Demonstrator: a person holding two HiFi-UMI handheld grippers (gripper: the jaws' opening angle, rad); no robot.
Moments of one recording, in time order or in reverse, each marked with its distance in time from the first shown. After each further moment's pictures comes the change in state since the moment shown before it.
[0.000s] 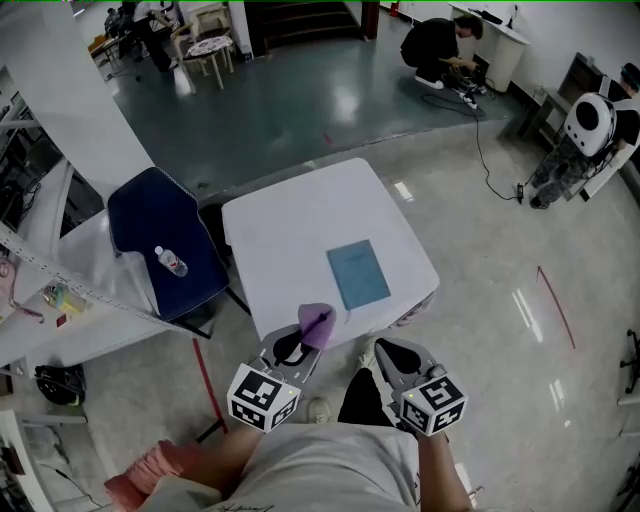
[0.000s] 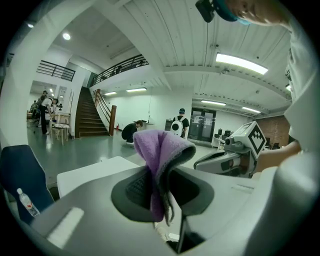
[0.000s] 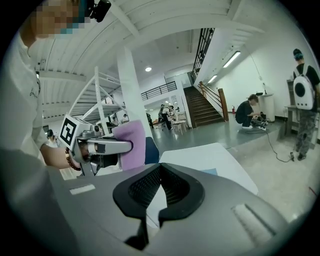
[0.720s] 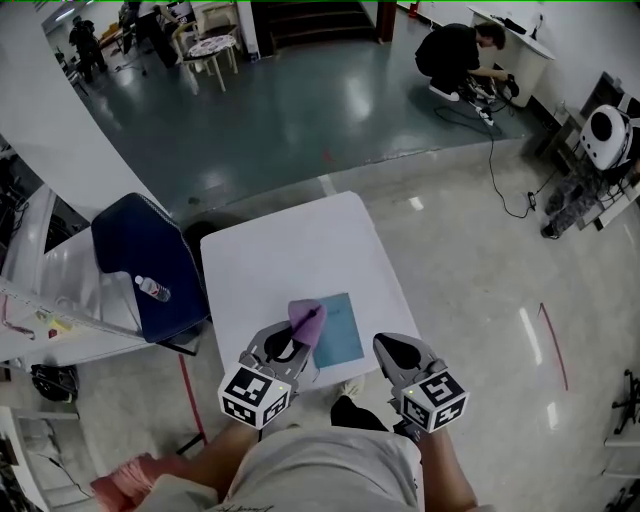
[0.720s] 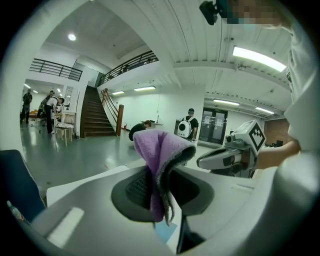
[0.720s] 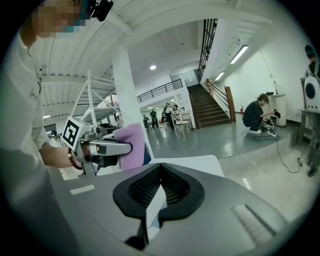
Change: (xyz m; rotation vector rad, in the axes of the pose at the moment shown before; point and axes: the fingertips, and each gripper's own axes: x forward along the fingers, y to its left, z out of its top) left arm 0.176 0.069 0.067 -0.040 0.001 0.096; right arm 0.074 -0.180 0.091 -0.046 0.026 0.086
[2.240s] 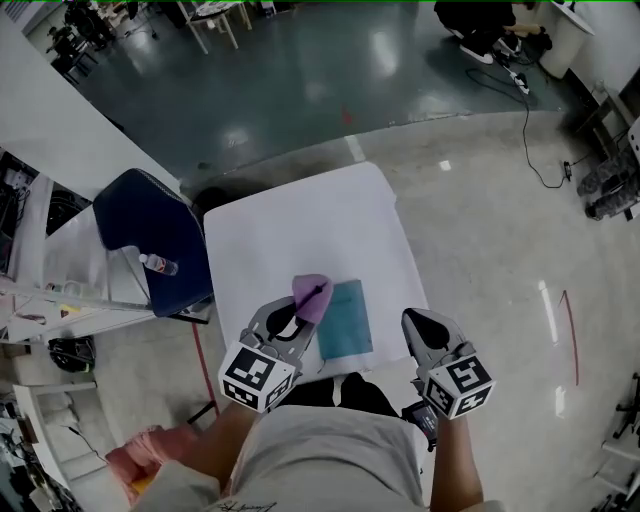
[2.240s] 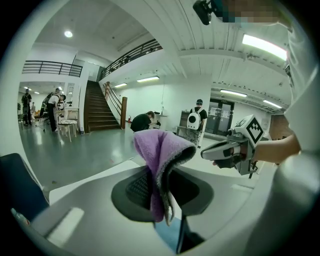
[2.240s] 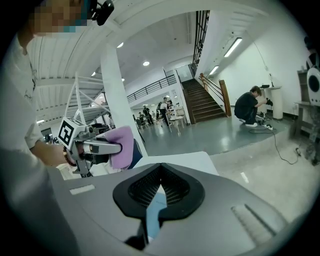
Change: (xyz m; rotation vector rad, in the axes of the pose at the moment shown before) left arm 0.064 0.041 -0.001 0.017 0.103 0.060; right arm 0.032 -0.092 0.007 0.053 0.041 -0.026
